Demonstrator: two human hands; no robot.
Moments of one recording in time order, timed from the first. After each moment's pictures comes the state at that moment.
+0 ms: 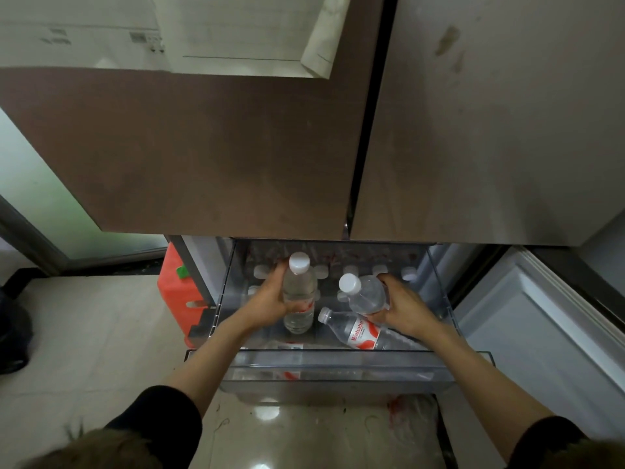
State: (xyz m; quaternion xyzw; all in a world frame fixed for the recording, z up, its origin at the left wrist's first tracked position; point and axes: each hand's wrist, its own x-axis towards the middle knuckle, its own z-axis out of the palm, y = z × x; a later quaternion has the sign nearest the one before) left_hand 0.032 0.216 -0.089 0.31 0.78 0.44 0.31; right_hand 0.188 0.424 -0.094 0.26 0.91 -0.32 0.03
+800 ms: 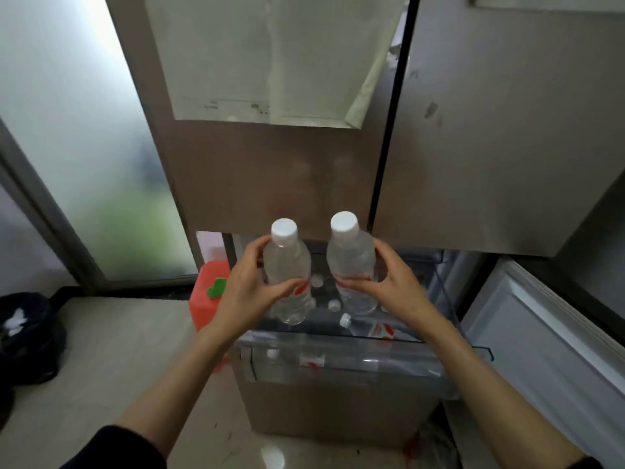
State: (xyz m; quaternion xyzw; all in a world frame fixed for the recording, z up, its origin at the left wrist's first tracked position) left_hand 0.089 0.119 0.012 0.34 0.81 0.48 -0.04; right_hand 0.211 0.314 0.029 0.12 0.84 -0.49 -0.20
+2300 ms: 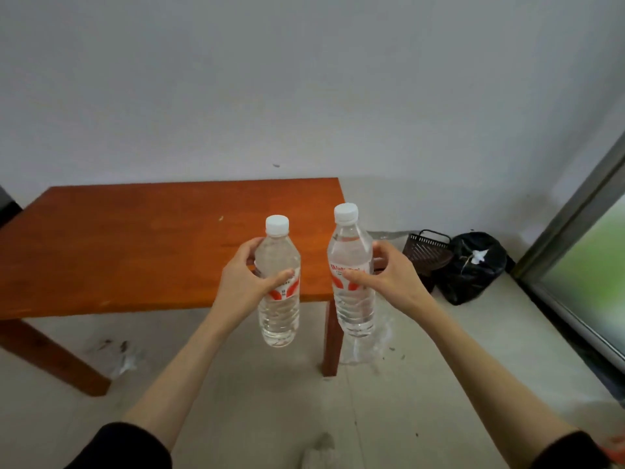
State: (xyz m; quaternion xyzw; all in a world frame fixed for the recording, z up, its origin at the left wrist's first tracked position) left_hand 0.340 -0.733 -0.031 -0.37 0.76 0.43 -0.31; right_hand 0.157 -0.581 -0.007 -0.41 0.76 -0.45 0.21
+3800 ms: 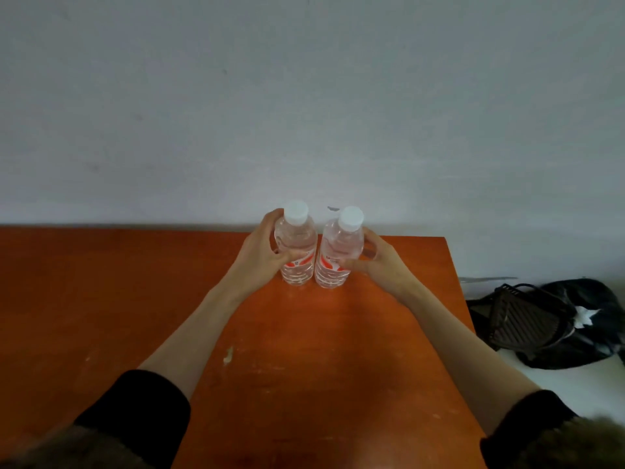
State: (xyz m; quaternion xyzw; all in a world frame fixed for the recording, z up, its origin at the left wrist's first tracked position) left_hand 0.083 -1.323 -0.134 -0.37 0.79 0.46 -0.18; right_hand -0.086 -1.198 -0.140 -0.35 0.74 -0.42 0.40
